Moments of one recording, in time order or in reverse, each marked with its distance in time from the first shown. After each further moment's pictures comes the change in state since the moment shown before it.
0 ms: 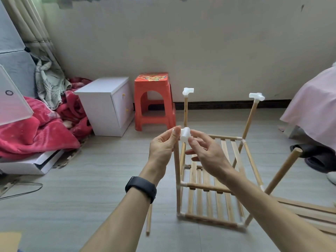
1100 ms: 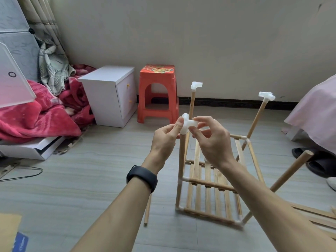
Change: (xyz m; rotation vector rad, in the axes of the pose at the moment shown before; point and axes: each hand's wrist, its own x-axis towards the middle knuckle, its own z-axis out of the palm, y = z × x) left_hand 0.004 0.004 -0.014 0.221 0.036 0.012; right_hand 0.021 -0.009 0.014 -0.377 0.286 -0.395
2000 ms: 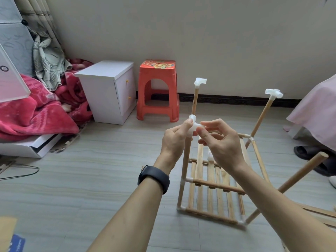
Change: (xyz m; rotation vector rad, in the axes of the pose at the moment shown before) left_hand 0.016 -0.014 0.011 0.018 -0.019 -0.006; right_hand -0.004 0.004 0.000 0.329 -0.088 0.192
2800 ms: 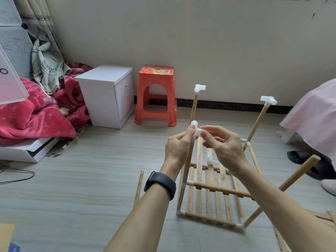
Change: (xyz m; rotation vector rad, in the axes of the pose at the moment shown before) left_hand -0.011 0.002 -0.002 -0.038 0.013 -0.022; right_hand 0.001 -0.006 -0.003 0.078 -0.063 0.099
